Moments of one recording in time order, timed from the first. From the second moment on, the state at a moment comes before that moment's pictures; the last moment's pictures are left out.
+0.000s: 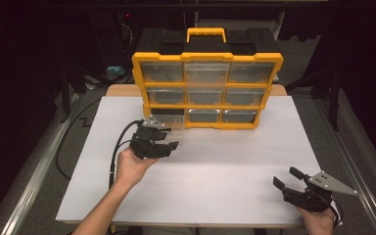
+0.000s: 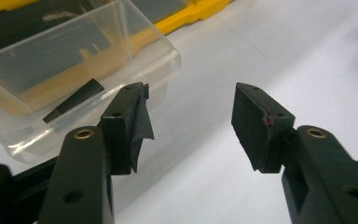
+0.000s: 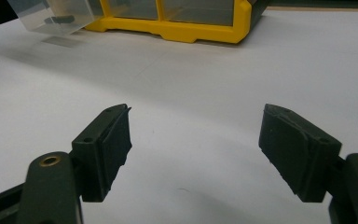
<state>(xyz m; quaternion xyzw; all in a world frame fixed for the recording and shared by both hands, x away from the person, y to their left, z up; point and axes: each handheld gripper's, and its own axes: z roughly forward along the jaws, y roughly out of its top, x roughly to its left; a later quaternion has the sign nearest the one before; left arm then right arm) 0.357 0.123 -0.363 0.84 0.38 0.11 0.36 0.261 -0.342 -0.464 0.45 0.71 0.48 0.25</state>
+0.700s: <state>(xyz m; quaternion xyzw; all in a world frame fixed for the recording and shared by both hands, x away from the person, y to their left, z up) 0.336 0.129 -0.396 0.84 0.39 0.10 0.36 0.261 -0.340 -0.464 0.44 0.71 0.48 0.25</state>
